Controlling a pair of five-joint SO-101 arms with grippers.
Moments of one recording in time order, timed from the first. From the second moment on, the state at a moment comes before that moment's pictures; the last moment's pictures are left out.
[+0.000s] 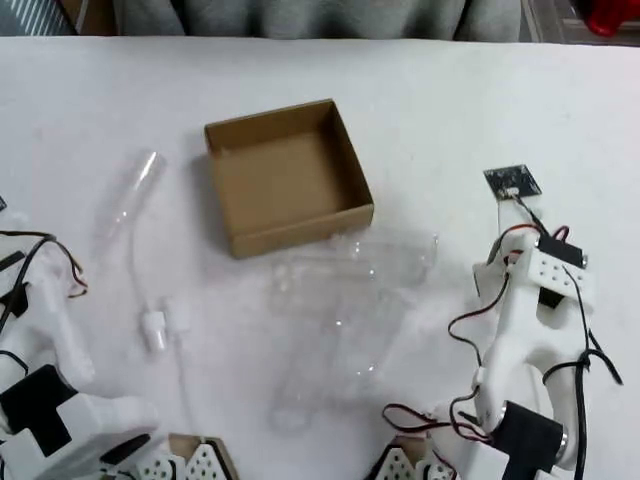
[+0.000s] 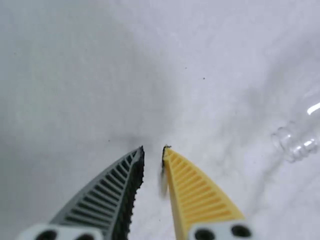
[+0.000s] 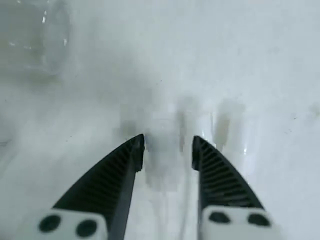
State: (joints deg) left arm -42.4 -4.0 43.6 38.3 8.5; right arm 20.6 -16.3 40.5 57.2 34.8
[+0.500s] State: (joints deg) left arm -42.4 -4.0 43.6 38.3 8.5; right arm 18.4 -22.2 29.9 68.3 31.4
